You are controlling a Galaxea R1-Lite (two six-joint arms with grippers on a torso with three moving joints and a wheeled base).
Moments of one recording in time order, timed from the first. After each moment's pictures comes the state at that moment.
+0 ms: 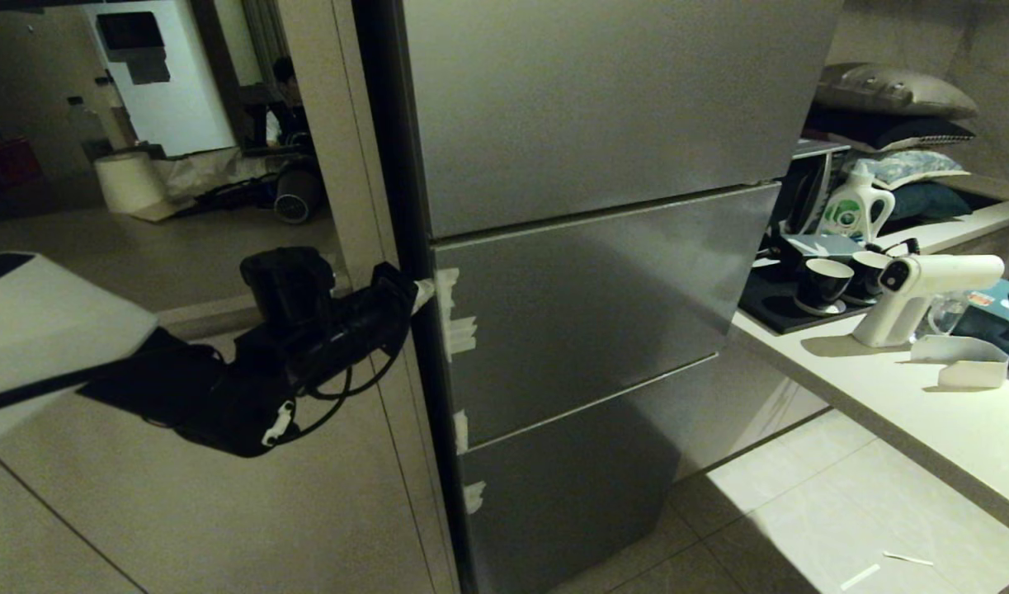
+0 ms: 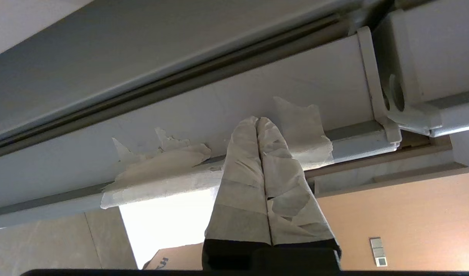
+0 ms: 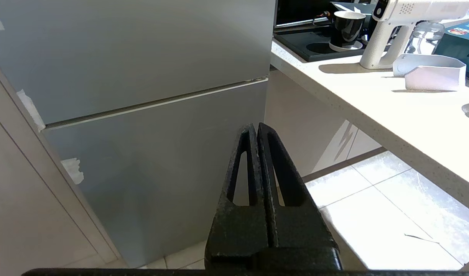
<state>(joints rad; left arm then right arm) -0.38 2.04 -1.02 -1.01 -0.21 -1.06 0.00 0.00 0.00 -0.08 -0.01 0.02</state>
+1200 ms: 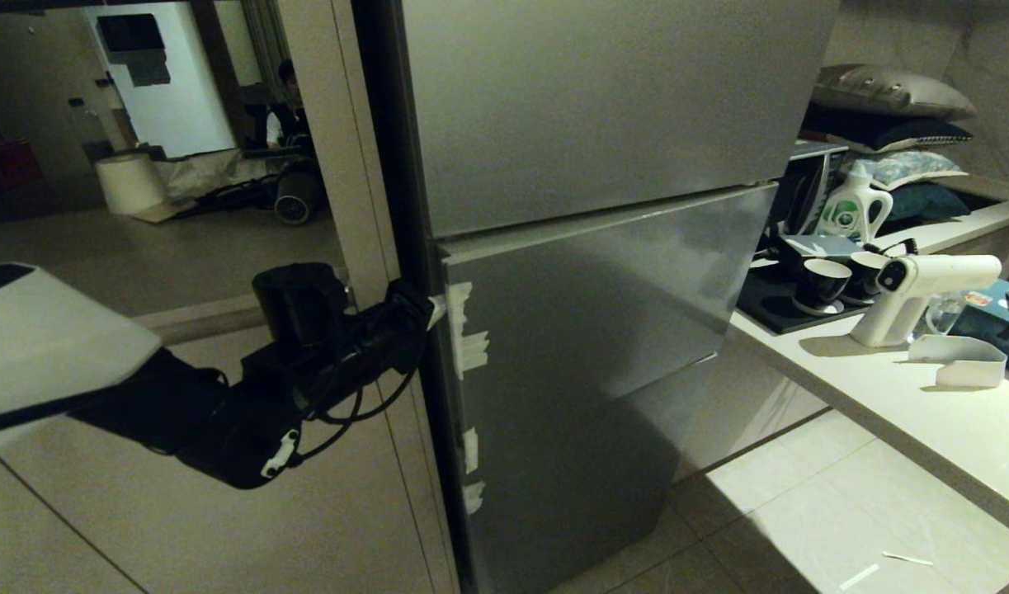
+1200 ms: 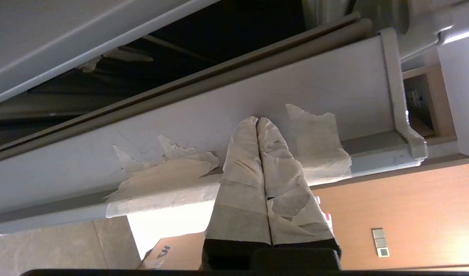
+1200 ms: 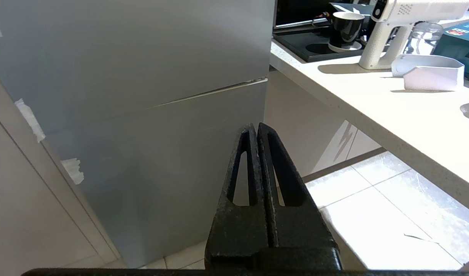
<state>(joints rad) -0.43 2.01 -0.93 -1.06 -0.15 -1.06 0.00 0.00 0.00 -0.08 -0.01 0.02</state>
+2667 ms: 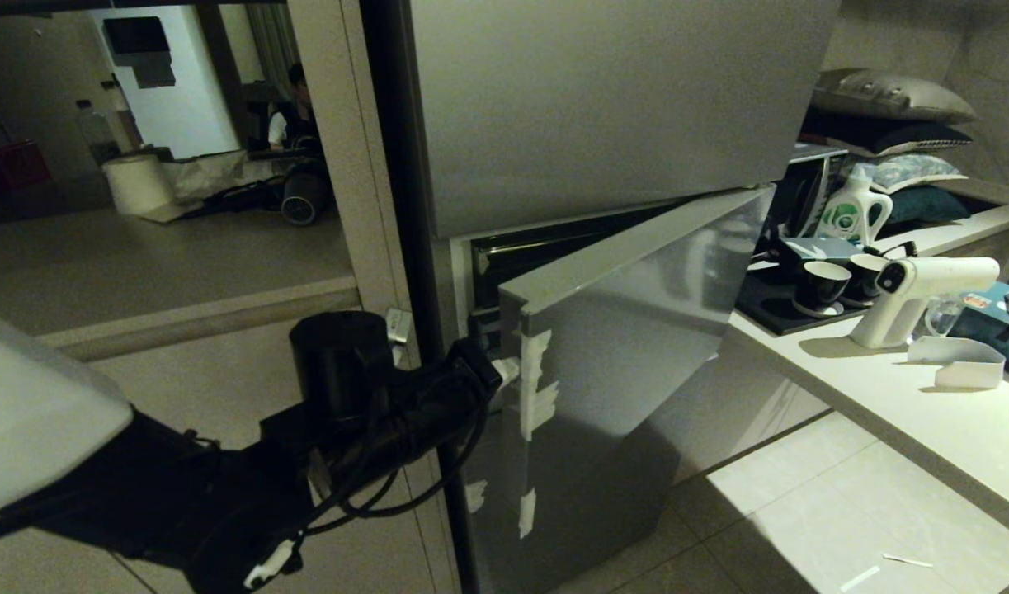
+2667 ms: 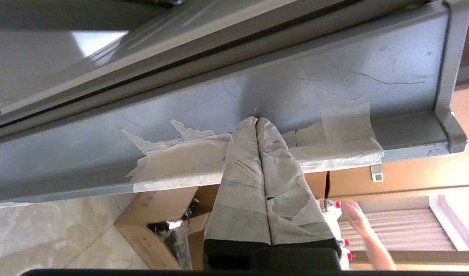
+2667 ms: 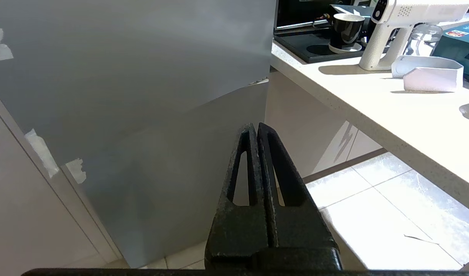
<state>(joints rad) -0.67 1.90 -0.75 -1.05 -0.10 -1.06 0.00 0.00 0.00 -0.08 -0.01 0.02</state>
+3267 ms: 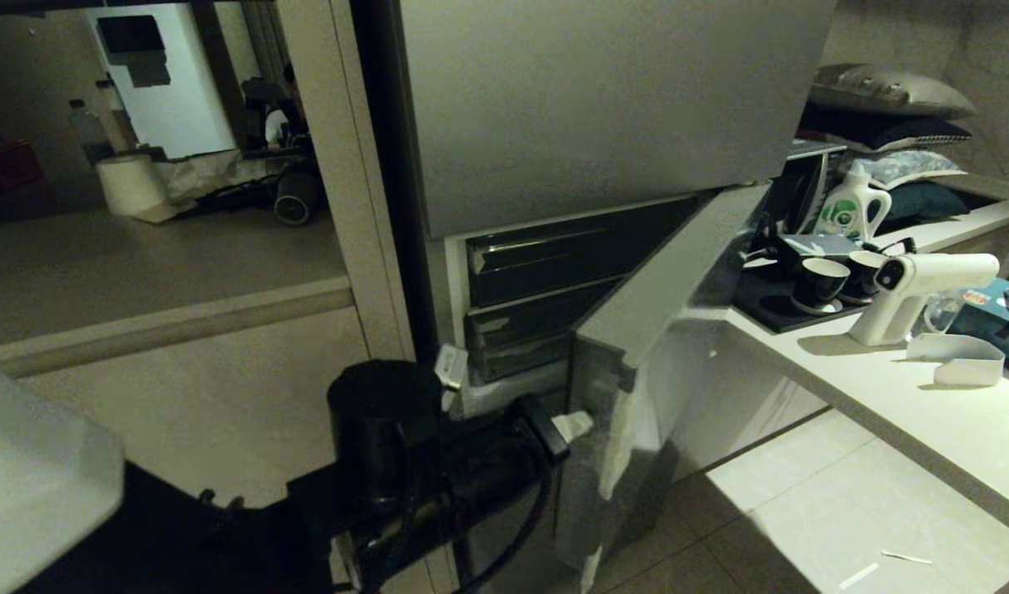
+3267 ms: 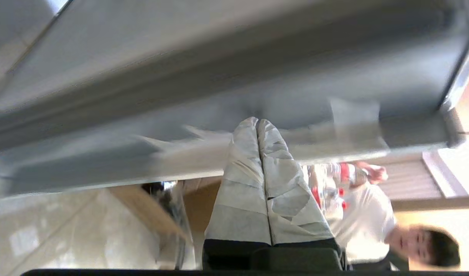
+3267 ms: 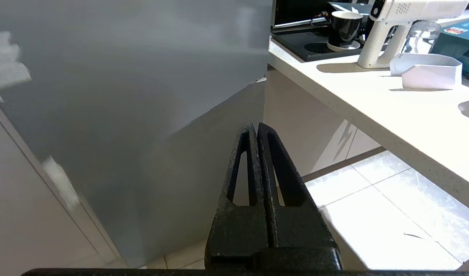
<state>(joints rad) -0.87 1.86 -0.68 -1.06 -0.03 -1.06 0.00 0.00 0.00 -0.08 -0.01 0.02</state>
